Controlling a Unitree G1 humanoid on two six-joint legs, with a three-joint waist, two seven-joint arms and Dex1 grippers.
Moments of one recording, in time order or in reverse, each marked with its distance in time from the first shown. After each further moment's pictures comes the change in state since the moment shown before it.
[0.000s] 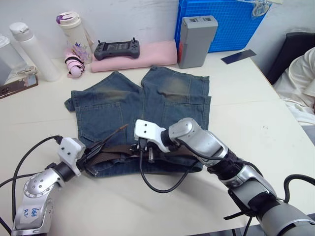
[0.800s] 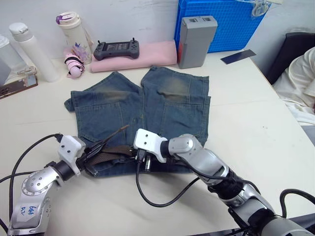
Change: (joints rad) left arm -0.007 0.033 0.001 -0.038 -0.024 0.066 -0.005; right arm 0.175 0.030 0.006 -0.150 -0.081 -0.030 -0.167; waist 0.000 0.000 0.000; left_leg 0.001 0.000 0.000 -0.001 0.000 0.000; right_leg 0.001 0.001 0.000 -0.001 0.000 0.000
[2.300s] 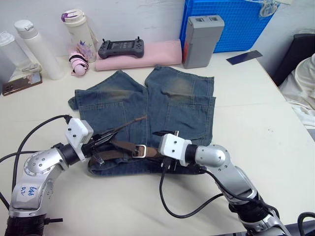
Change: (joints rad) left arm -0.167 0.063 -0.035 -0.034 -0.061 0.126 -0.101; right arm 0.310 -0.110 -0.238 -0.220 -0.110 -0.291 0.030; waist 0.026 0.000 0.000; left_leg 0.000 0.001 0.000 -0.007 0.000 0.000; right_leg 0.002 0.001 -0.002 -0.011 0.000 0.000
